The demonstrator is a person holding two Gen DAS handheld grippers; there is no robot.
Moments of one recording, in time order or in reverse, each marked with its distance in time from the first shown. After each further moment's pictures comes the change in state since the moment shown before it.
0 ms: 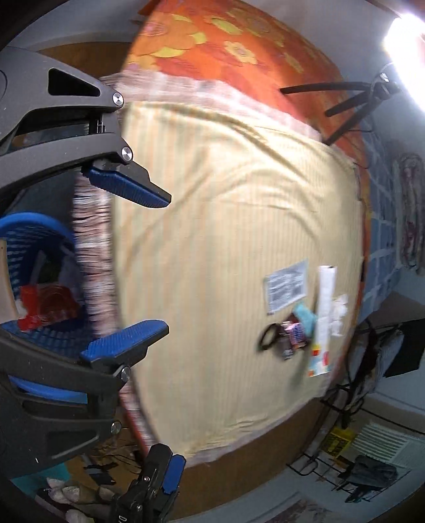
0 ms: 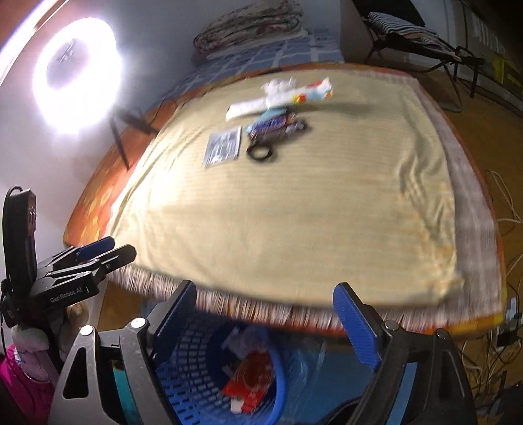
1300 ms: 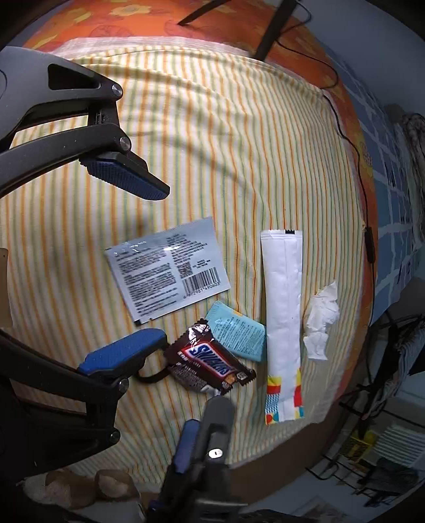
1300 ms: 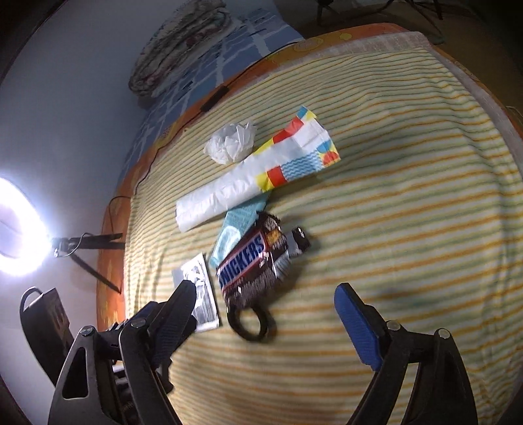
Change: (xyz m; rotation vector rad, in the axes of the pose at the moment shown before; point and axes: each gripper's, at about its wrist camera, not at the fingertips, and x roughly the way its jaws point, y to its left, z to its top) left arm 0.133 -0.034 0.132 0.094 0.108 0.013; right arm 0.127 -0.045 0.161 0.384 0.057 0.125
